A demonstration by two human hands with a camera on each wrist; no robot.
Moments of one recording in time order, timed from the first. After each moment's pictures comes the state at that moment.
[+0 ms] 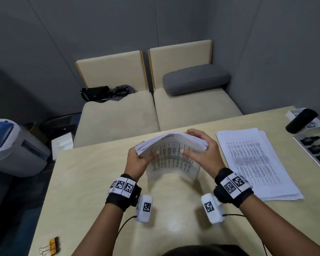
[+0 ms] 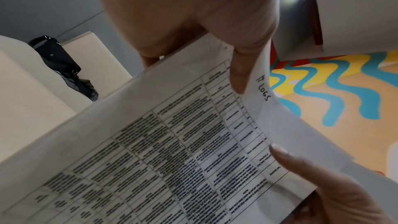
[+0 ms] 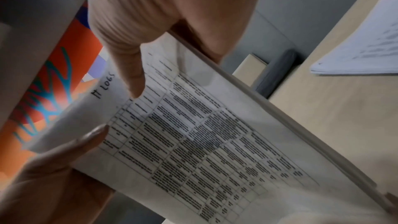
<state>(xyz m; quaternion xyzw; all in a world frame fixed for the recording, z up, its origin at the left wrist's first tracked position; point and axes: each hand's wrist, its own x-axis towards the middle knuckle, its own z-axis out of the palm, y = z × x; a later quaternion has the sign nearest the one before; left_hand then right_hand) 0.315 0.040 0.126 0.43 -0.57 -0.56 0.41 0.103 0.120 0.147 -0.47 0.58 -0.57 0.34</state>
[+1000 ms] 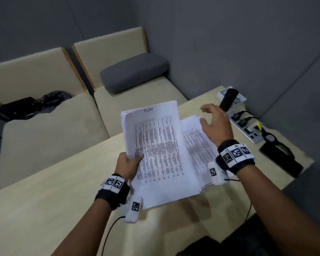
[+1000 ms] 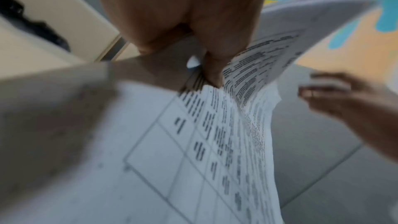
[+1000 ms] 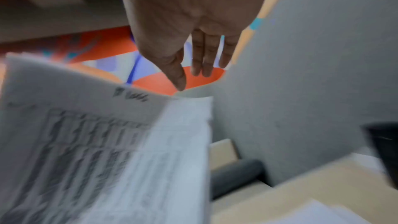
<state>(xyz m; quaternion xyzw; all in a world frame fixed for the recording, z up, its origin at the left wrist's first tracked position) 0.129 0.028 0.065 0.54 -0.63 -0.53 0.16 -0.145 0.158 0.135 -0.40 0.83 -0.39 0.02</state>
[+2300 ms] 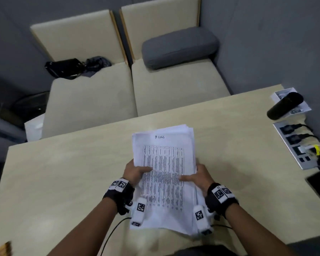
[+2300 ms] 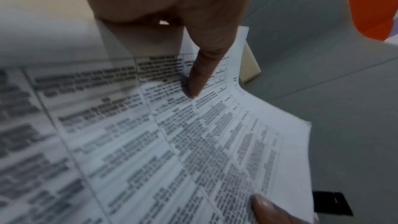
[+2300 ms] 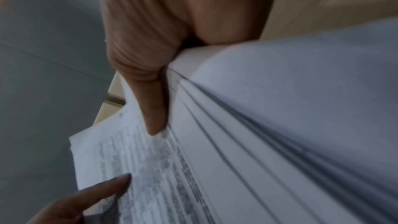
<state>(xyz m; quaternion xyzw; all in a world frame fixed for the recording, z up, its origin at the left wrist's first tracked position) 0.178 0.050 0.000 0.65 -0.42 -0.61 0.16 -0.049 0.160 -0.037 -0.21 0.70 -0.34 0.60</state>
